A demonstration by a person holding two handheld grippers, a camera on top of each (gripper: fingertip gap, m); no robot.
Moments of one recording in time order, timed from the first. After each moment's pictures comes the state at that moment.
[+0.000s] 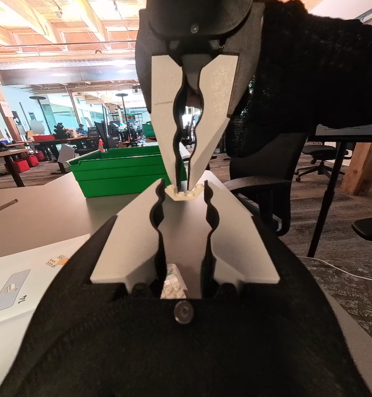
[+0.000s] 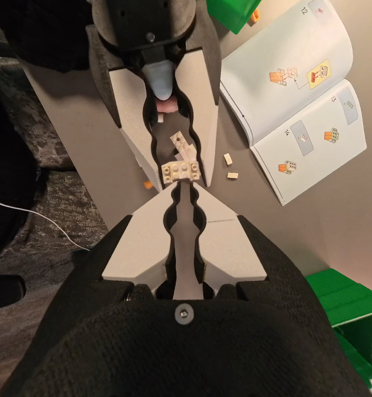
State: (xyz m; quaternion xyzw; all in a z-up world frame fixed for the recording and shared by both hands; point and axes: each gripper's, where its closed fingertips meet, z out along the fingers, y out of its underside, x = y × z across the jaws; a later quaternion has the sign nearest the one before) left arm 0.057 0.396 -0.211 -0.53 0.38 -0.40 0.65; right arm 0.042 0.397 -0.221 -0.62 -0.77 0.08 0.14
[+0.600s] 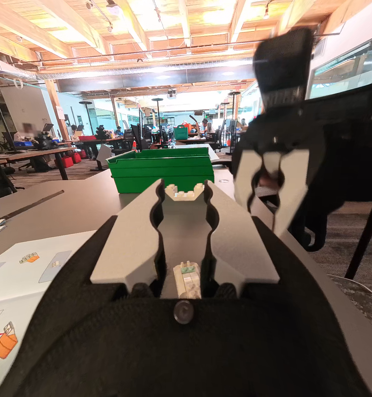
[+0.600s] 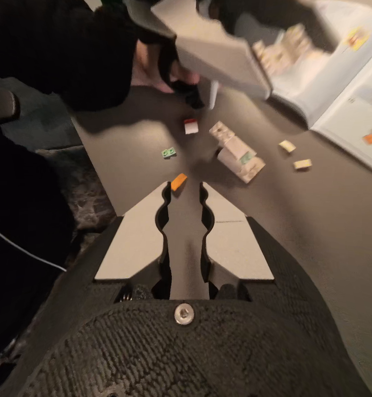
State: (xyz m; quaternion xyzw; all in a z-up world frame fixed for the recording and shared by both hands) left arm 0.039 0.417 -0.207 -0.55 0.32 -0.36 0.68; right arm 0.068 0.353 -0.281 -0.66 -0.65 0.29 0.25
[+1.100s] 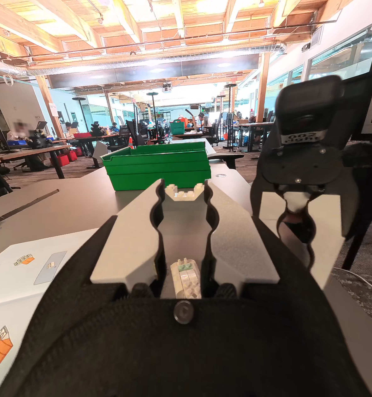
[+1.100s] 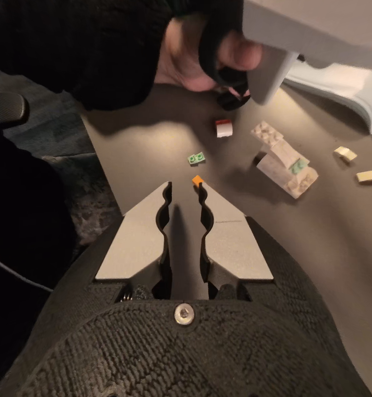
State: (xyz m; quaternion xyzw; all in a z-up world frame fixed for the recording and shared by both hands) left arm 0.045 0.414 -0.212 -0.55 0.34 -0.35 0.67; right arm 0.046 0.318 -0.317 -0.65 -0.64 0.32 0.26
